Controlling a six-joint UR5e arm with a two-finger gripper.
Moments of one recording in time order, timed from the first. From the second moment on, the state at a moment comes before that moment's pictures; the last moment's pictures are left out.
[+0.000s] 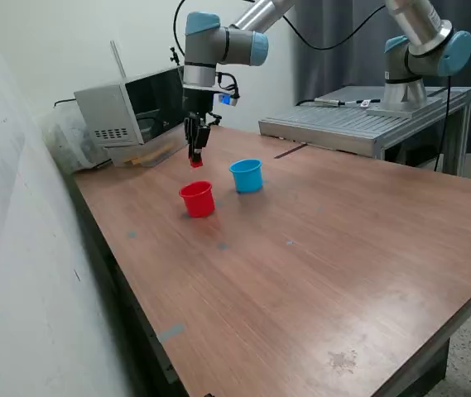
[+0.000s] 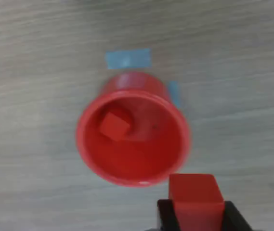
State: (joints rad) arm -0.23 -0.87 1.33 -2.37 -1.57 3.07
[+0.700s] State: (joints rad) arm -0.26 -0.80 1.31 -2.37 -1.57 3.07
